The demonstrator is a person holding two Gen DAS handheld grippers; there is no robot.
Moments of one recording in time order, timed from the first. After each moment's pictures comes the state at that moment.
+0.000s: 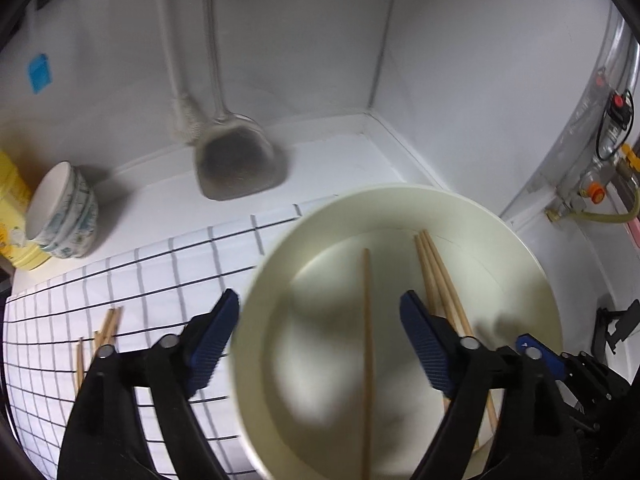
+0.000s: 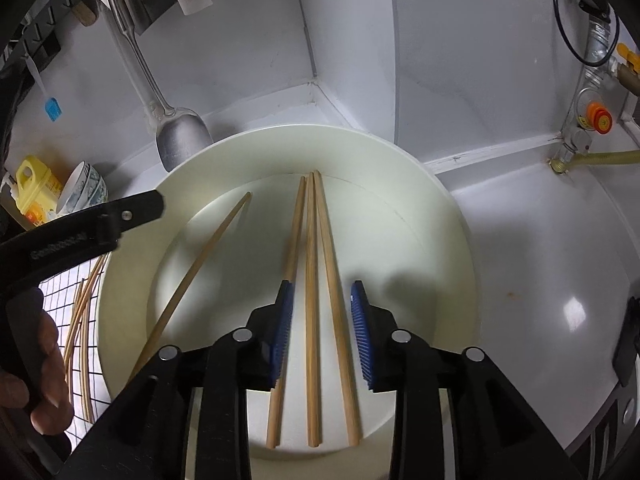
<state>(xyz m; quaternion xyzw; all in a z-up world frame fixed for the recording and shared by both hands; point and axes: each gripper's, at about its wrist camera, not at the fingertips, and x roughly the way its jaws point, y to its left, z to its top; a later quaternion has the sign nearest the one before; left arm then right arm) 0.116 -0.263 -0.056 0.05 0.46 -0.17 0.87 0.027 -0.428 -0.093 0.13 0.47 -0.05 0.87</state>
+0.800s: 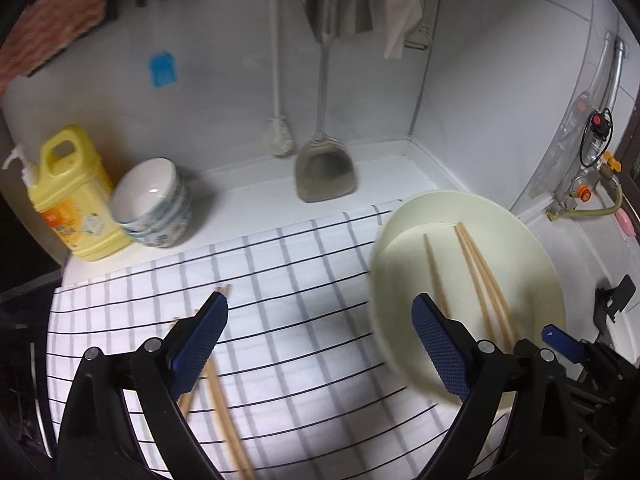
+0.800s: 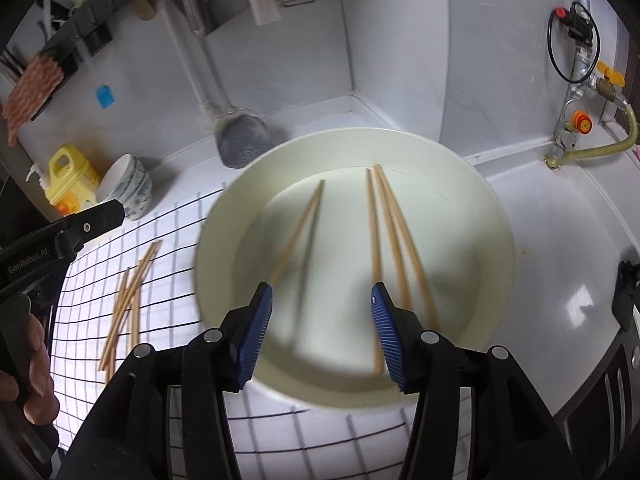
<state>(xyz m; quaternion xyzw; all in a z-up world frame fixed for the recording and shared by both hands) 0.067 -0.144 -0.007 0.06 0.42 -0.16 0.89 -0.023 -0.338 -0.046 0.13 0.45 -0.06 0.88</state>
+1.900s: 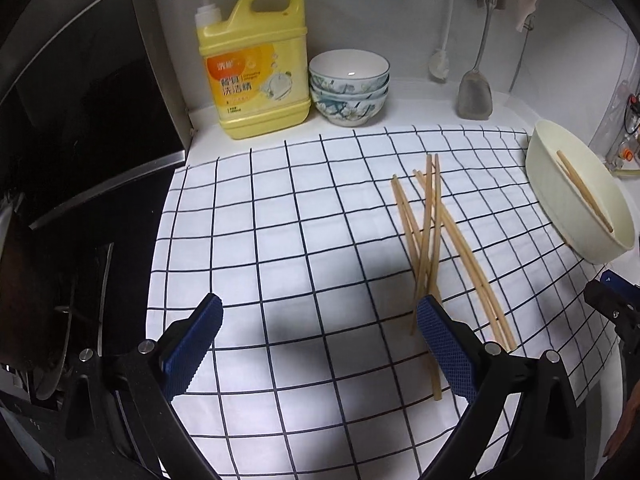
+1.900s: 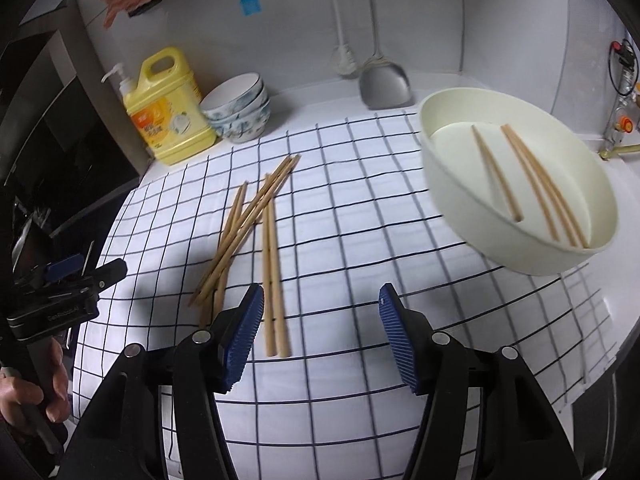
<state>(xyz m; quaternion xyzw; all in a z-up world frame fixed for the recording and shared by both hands) 0.008 0.114 -0.086 0.06 0.47 -0.09 0.88 -0.064 -0.129 -0.073 0.10 0.45 0.00 0.89</state>
